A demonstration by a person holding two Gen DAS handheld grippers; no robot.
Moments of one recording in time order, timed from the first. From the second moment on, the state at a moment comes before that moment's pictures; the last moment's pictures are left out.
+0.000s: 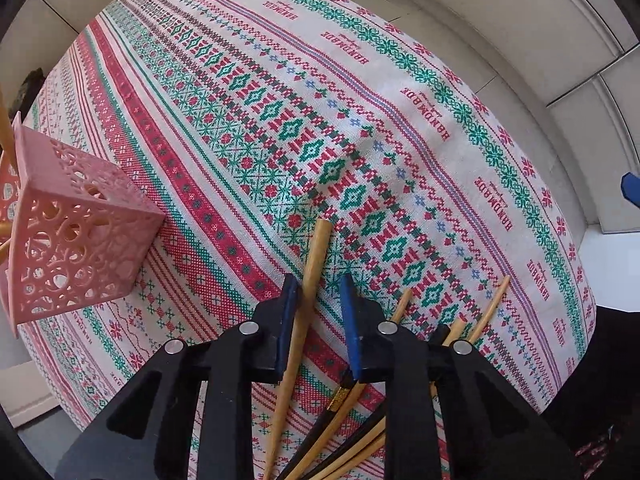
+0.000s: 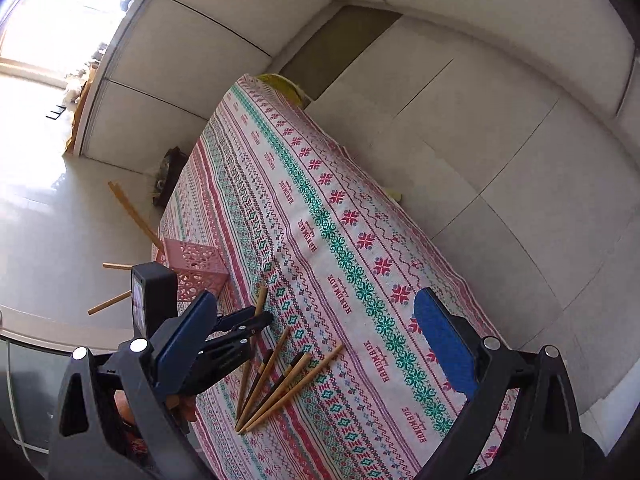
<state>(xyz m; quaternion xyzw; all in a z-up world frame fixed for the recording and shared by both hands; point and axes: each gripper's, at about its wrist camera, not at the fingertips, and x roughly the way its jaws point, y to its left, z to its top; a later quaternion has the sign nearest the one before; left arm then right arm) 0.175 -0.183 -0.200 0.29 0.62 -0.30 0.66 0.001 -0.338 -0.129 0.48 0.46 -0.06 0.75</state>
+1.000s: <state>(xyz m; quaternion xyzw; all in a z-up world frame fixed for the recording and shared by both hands) 0.020 0.069 0.019 -0.01 0.28 -0.31 0.91 0.039 -0.225 -0.176 0.37 0.59 -0.20 0.69</state>
